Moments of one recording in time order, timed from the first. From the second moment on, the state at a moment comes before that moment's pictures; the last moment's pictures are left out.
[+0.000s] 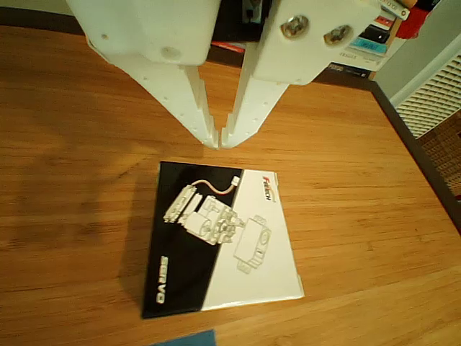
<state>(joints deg) -11.2 84.3 104.2 48.6 17.0</state>
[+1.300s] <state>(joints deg) -4.8 80.4 102.6 47.5 12.9</state>
